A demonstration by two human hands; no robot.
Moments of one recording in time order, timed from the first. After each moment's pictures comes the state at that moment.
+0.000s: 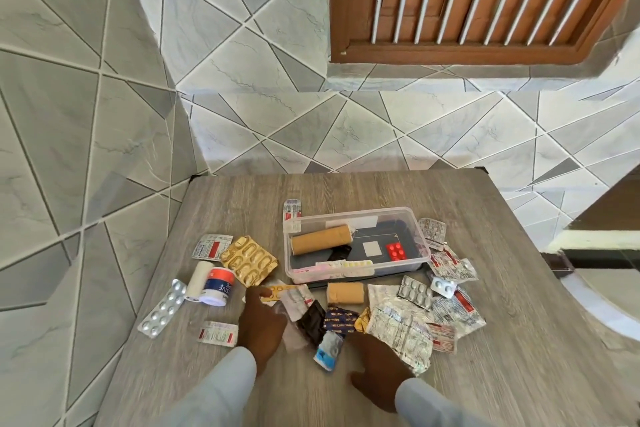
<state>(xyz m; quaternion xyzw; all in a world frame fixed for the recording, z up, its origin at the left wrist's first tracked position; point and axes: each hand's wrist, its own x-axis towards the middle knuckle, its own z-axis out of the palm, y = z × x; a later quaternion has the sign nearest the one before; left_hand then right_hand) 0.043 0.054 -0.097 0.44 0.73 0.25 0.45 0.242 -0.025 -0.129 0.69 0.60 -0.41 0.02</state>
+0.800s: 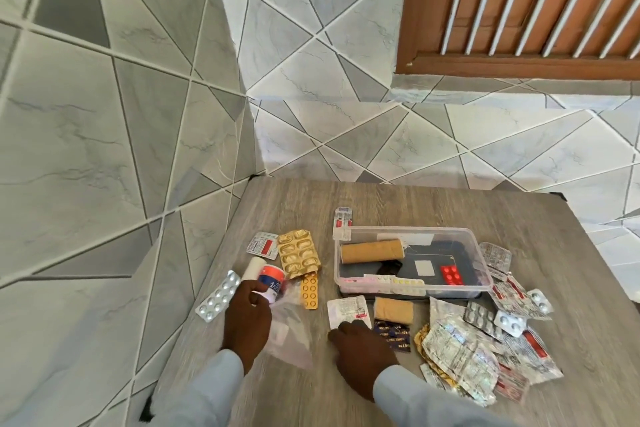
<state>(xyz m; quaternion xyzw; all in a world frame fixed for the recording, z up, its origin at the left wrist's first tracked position) -0.031 0.055 -0.070 0.40 0.76 0.37 0.34 0.162 0.031 -0.115 0.55 0.80 -0.21 0.10</state>
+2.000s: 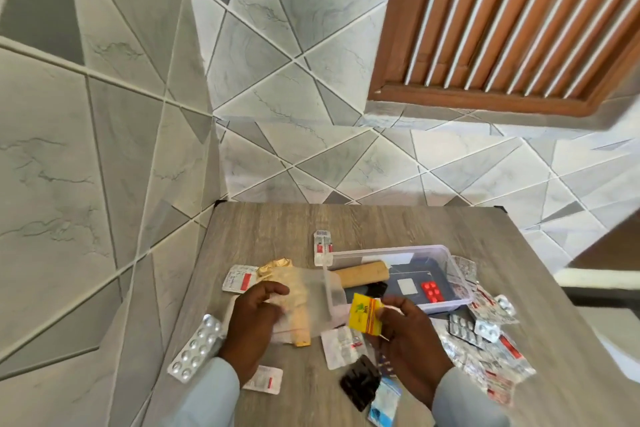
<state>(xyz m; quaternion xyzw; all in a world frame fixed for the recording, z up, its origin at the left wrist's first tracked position) -0.055 0.112 -0.044 0.44 0.59 0.40 0.55 0.165 0.048 -0.029 0.53 0.17 -0.61 -0.56</state>
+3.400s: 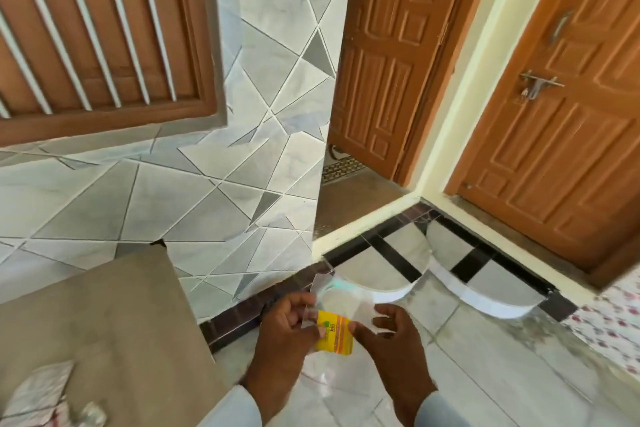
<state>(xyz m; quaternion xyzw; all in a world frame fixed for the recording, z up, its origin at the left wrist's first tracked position) 0.700 -0.054 -0.009 0.52 0.33 0.24 0.76 0.797 -0.181 0.011 0.77 0.09 -0.24 -0.59</state>
